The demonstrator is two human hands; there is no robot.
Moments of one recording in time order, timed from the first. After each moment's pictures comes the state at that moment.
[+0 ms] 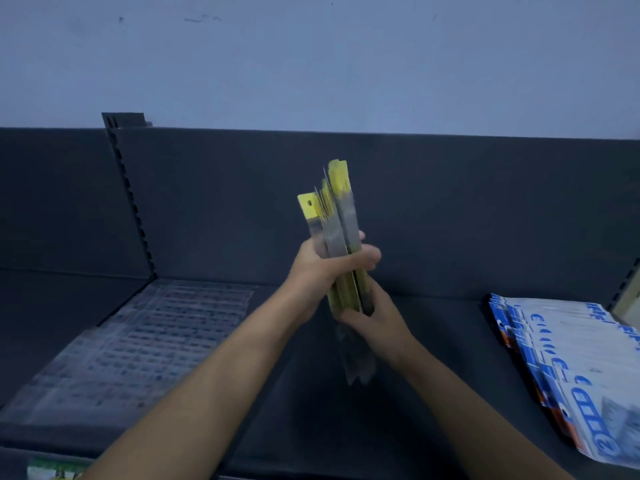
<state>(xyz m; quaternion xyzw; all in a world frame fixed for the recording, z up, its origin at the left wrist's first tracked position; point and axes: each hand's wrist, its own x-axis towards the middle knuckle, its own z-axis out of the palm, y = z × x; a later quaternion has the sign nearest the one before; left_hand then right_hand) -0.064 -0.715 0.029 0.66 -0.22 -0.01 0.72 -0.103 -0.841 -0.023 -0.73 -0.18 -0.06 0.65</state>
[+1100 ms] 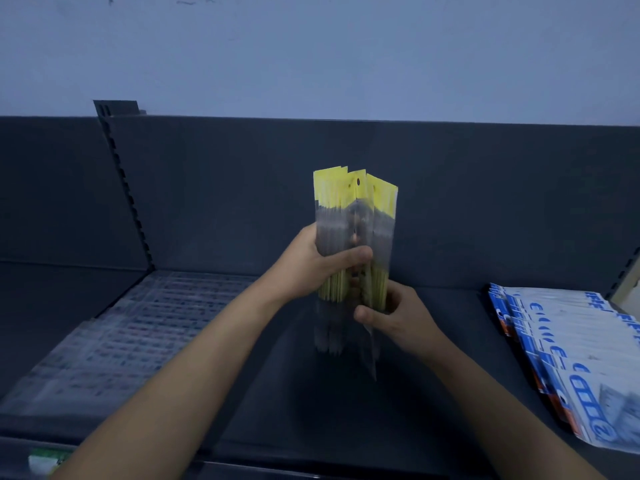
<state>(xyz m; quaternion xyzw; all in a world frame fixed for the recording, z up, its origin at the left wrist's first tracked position) -0.070 -0.698 0.039 0.73 -0.33 0.04 0.59 -0.116 -0.866 -0.021 -0.74 -0.24 -0.08 0.62</state>
